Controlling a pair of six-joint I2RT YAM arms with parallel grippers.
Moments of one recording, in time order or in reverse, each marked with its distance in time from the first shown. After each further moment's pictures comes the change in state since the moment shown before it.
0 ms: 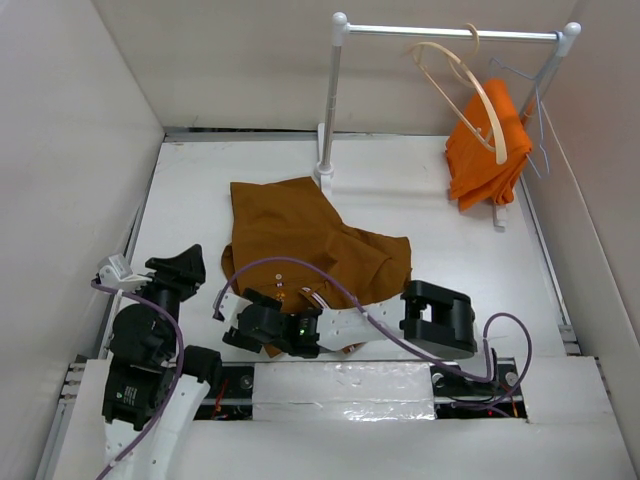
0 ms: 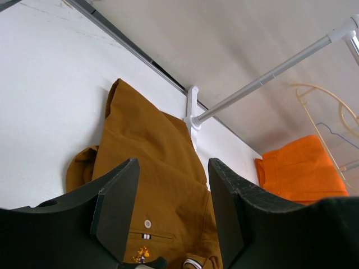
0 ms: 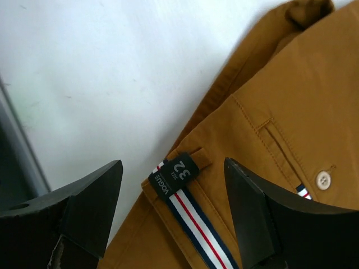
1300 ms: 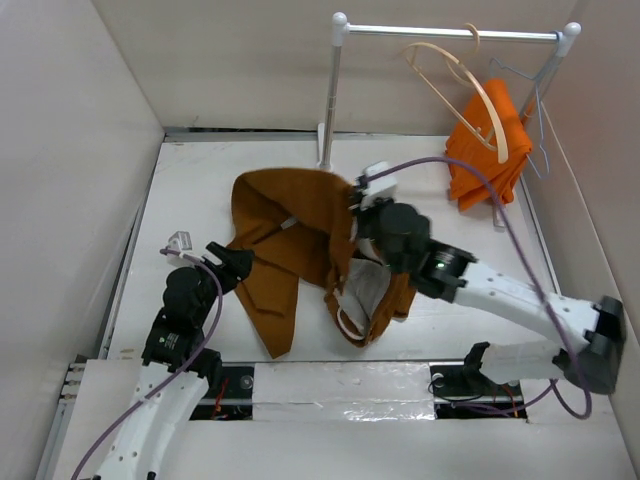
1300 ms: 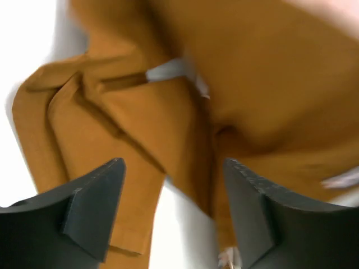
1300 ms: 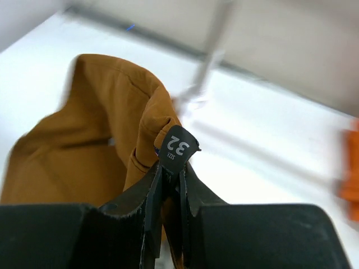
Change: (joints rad) left arm 0.000 0.206 -0.310 0.247 0.285 -0.085; right arm -0.395 -0.763 -0.255 -0.064 0.243 0.037
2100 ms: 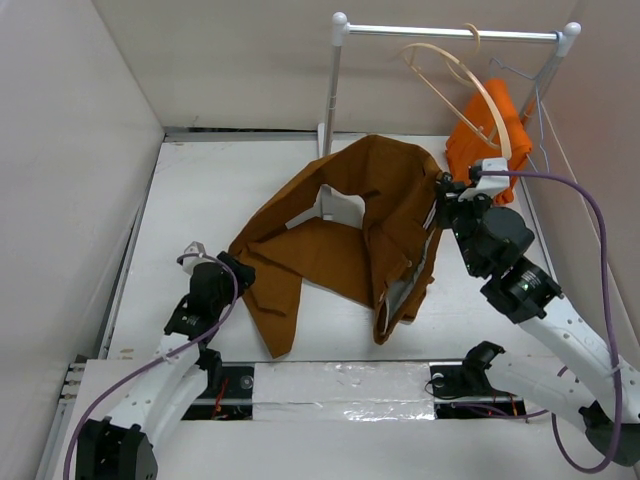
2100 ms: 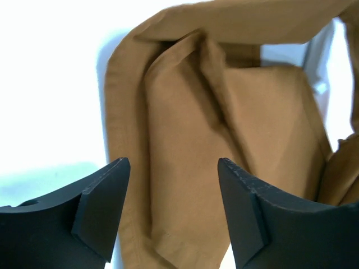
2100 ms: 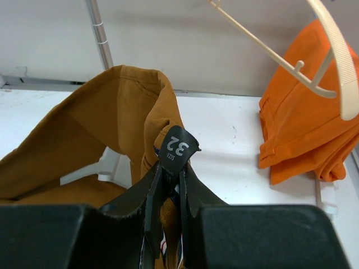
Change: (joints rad) left arm 0.000 0.301 -0.184 0.183 -0.112 -0.061; right arm -0.363 -0.459 -0.134 -0.154 -0.066 0.066
